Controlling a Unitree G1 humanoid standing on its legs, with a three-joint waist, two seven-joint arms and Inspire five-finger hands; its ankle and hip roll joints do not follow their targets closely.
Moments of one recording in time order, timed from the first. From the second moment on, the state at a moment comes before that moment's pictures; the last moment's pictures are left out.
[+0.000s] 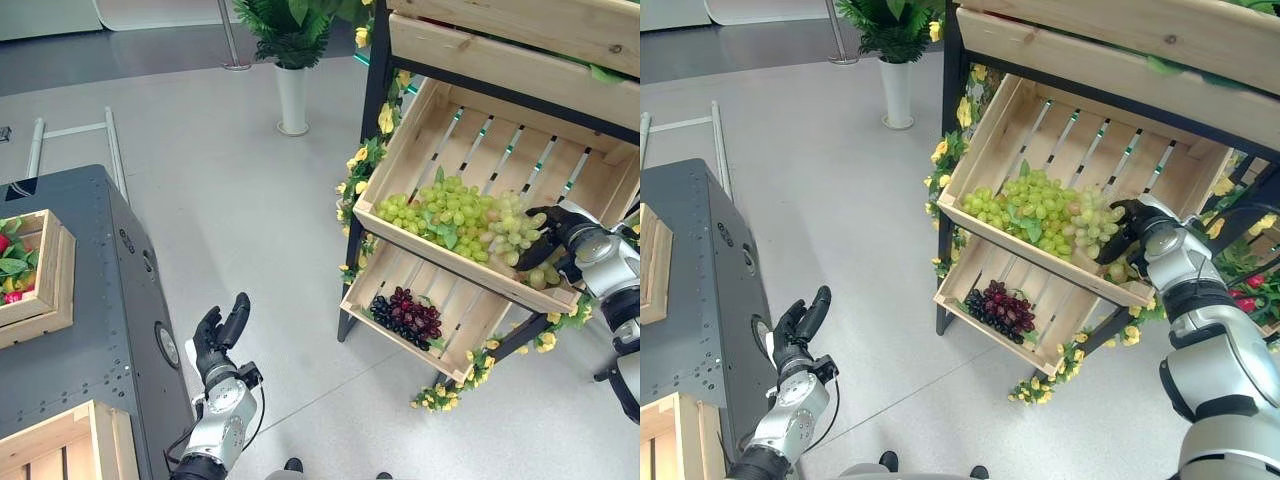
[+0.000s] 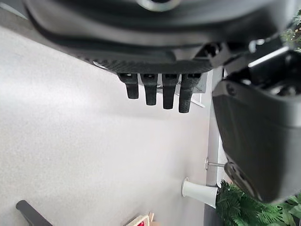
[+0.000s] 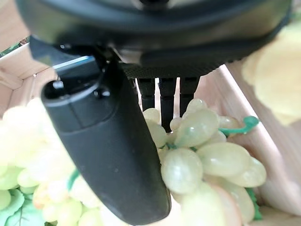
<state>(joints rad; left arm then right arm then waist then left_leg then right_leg) -0.02 0.30 -0.19 0.38 -0.60 -0.11 0.67 -0.91 -0.86 0.53 0.94 -0.03 0.23 0.13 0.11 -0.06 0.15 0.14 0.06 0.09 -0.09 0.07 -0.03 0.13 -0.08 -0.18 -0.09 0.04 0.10</state>
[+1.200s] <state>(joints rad) 0.04 0.23 -0.21 0.75 -0.48 -0.08 0.53 -0.42 -0.84 0.32 -0.09 0.01 0.08 -0.21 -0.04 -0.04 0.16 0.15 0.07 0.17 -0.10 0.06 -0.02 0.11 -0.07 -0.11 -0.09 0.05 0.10</state>
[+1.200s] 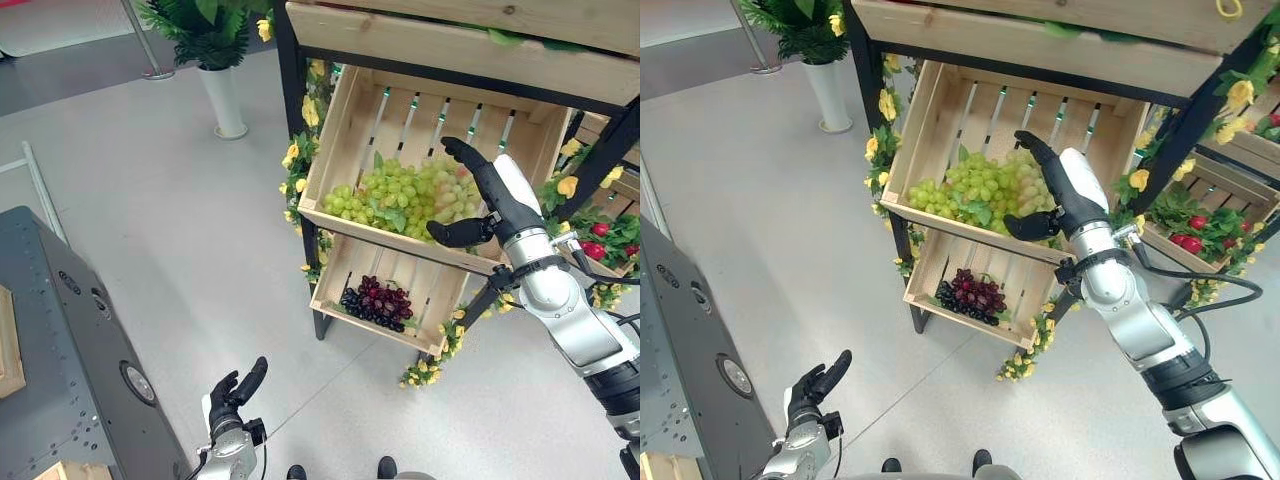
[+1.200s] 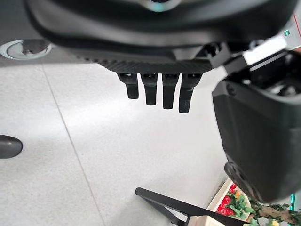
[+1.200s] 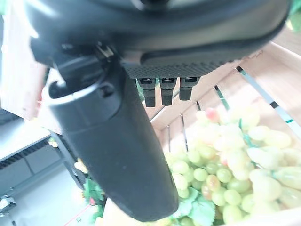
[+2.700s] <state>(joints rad) 0.09 0.21 -0.26 0.99 -0.43 -0.06 0.31 -0.03 -0.33 0.63 0.25 0.71 0.08 0.22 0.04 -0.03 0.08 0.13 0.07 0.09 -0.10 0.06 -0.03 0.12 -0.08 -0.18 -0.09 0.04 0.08</state>
